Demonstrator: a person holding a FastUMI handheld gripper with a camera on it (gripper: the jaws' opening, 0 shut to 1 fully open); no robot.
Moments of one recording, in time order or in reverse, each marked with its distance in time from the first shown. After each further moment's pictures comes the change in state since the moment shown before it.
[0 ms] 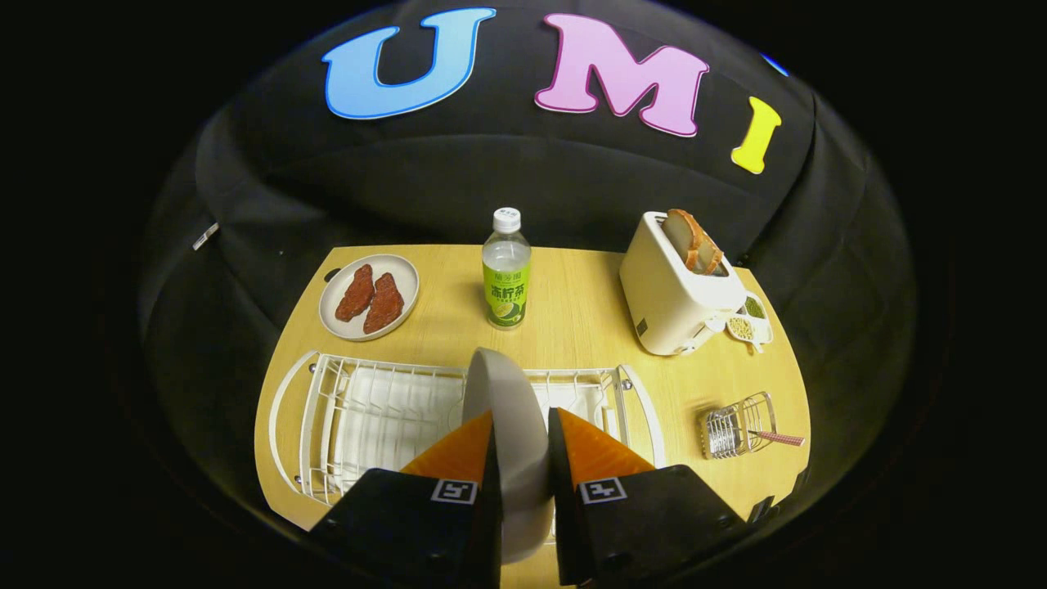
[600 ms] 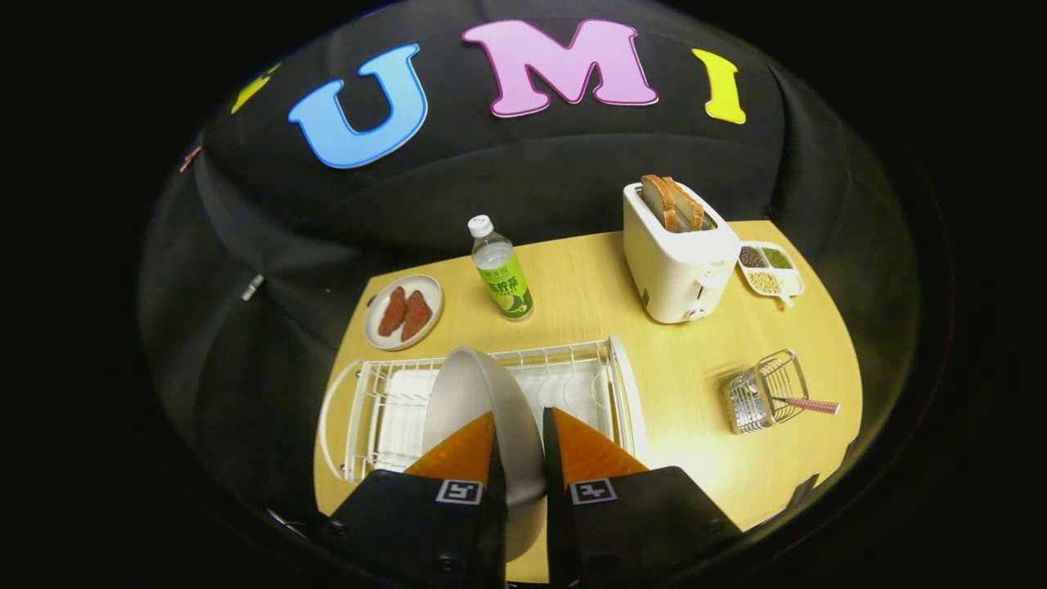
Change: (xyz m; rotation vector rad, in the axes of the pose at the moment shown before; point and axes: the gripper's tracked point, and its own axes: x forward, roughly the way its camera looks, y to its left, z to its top) arm -0.056 -0.060 -0.023 0.242 -0.025 0.318
